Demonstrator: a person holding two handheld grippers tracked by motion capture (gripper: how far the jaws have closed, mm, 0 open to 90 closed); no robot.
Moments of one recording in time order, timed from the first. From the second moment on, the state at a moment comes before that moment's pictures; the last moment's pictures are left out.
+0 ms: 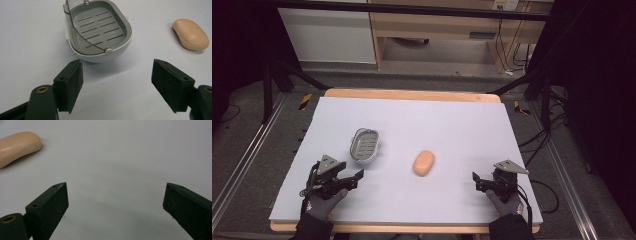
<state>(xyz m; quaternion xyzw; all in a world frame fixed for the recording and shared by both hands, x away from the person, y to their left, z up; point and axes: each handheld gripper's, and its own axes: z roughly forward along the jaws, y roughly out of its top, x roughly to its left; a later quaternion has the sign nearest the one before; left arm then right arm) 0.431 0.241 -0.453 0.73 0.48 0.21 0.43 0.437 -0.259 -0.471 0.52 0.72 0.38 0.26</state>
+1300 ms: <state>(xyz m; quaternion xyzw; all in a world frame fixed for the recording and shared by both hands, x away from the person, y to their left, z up) 0.432 0.195 -0.449 0.76 0.44 0.19 0.43 0.436 -0.256 -0.469 0.52 0.72 0.38 0.27</state>
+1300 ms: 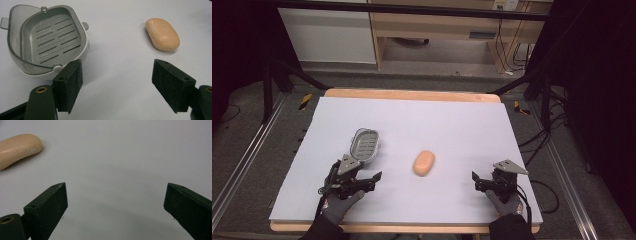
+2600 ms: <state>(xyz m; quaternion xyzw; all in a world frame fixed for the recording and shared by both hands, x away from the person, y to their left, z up) 0.461 0.134 -0.419 0.77 0.40 0.18 0.46 0.435 -0.255 -0.468 0.52 0.72 0.38 0.27</state>
